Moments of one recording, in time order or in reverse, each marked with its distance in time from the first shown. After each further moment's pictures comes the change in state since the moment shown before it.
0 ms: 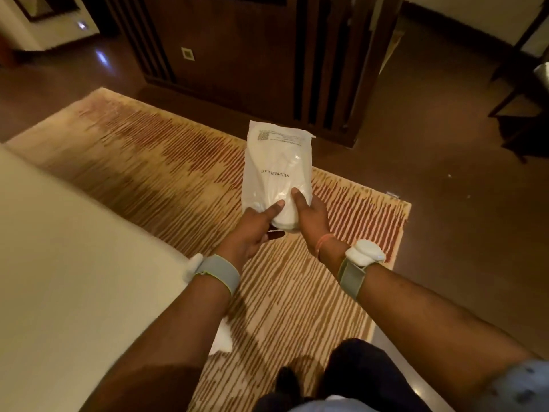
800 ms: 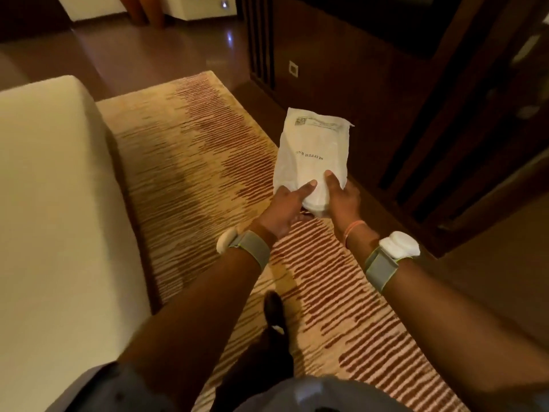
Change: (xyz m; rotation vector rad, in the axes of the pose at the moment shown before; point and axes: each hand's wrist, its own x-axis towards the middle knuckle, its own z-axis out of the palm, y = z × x) left_hand 0.473 0.281 0.004 -0.242 0.368 0.108; right_hand 0.549 -0.158 0.197 -0.127 -0.341 -0.033
